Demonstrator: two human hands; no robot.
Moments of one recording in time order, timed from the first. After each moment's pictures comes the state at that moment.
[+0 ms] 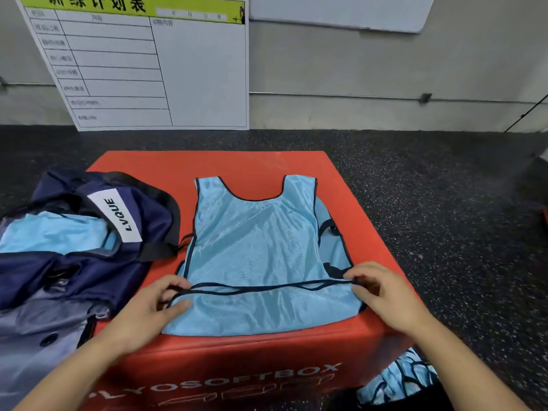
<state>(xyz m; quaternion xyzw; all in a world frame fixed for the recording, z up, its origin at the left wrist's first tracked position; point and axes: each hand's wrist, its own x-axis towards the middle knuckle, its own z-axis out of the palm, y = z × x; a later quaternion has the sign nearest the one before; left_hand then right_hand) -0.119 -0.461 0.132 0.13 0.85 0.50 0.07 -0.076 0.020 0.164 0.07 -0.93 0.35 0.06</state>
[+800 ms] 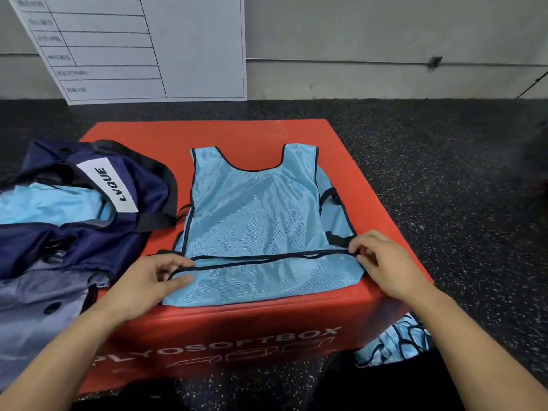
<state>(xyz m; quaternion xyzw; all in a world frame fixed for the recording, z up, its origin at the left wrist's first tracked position) -0.115 -0.464 0.132 0.11 0.86 0.49 0.09 -0.082 0.021 0.145 0.06 -0.97 0.22 0.05</state>
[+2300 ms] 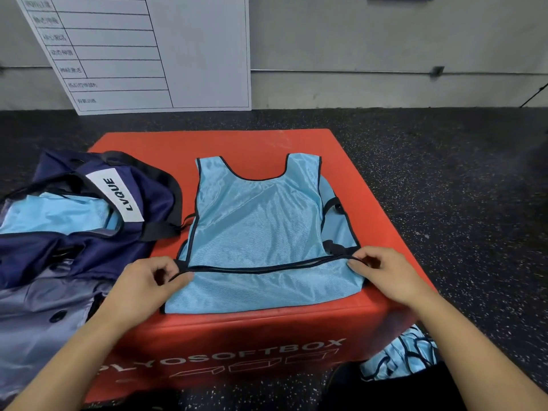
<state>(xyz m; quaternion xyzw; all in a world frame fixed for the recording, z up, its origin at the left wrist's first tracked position) -0.105 -0.454 0.156 0.10 0.92 0.38 -0.03 -0.089 0.017 0.149 0.00 -0.93 0.36 -0.01</state>
